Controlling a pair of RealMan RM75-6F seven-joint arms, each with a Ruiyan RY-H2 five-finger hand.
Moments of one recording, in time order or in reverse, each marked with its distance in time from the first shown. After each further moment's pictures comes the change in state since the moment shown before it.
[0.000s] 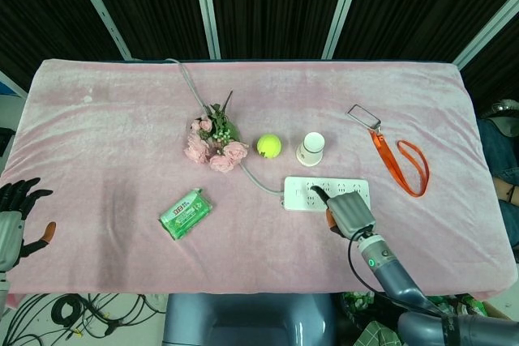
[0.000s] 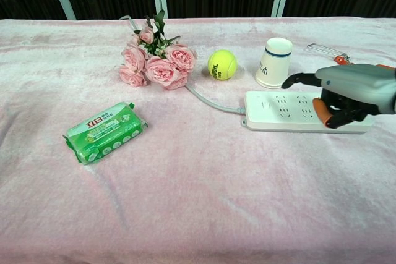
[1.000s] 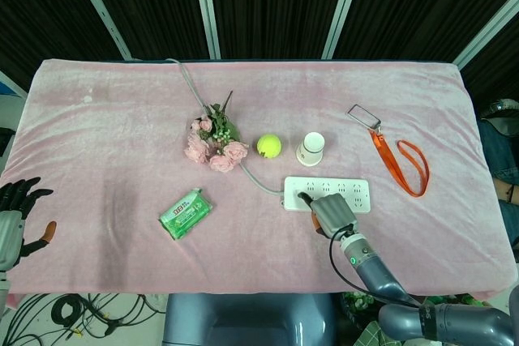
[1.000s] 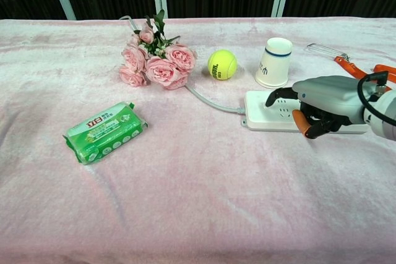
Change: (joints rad) left arm -0.001 0.001 -0.002 -0.005 -0.002 0.001 0.003; right arm 0.079 -0.070 -0.033 0.031 0.093 0.009 -0.054
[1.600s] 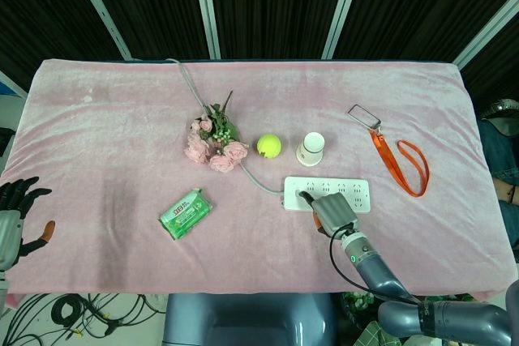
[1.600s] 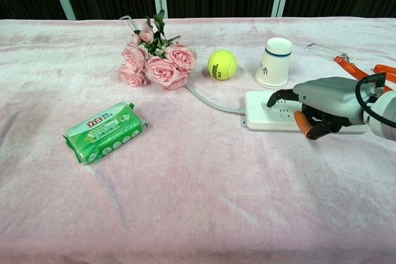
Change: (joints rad) left arm 0.001 0.003 -0.003 0.000 -0.005 0.001 -0.004; right arm 0.024 -0.002 -0.022 0.018 0.043 -0.018 -0.019
